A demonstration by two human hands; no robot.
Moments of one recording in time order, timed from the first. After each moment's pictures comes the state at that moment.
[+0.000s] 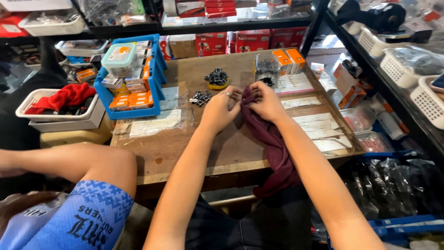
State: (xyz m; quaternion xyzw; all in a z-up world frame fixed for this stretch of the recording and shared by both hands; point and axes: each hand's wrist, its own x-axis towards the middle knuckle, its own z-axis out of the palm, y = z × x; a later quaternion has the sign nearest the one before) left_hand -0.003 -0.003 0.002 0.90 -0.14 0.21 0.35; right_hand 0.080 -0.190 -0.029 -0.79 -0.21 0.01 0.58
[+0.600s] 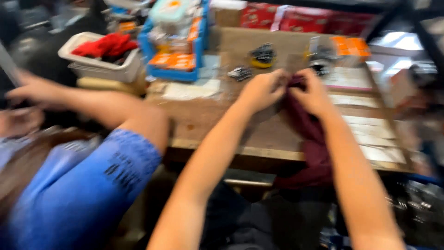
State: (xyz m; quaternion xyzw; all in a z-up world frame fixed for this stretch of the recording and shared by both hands) left_hand -0.005 0.006 -0.007 0.87 -0.20 0.23 0.39; right_hand 0.100 -0.198 -0.054 -0.82 -0.34 -0.10 0.44
